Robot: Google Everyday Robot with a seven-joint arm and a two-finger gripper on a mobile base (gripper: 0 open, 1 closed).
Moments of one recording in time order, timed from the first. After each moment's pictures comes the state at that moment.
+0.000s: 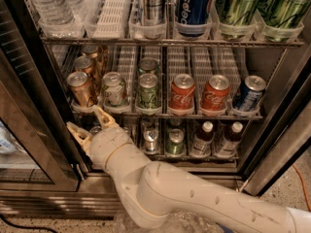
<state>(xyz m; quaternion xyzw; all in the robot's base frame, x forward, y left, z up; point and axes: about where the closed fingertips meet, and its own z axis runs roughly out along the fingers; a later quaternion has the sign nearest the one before) 0.496 0.162 0.832 -0.28 0.64 0.22 0.68</state>
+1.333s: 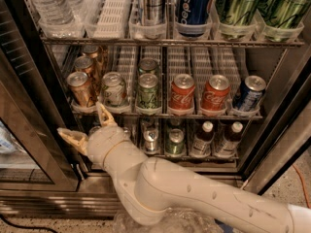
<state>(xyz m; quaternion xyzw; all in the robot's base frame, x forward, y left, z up) 0.500 0.171 0.830 -0.30 0.64 0.22 0.67</state>
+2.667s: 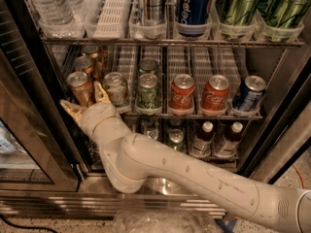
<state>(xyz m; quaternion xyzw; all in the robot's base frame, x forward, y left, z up) 0.577 0.188 0.842 -0.26 0.65 0.17 0.70</state>
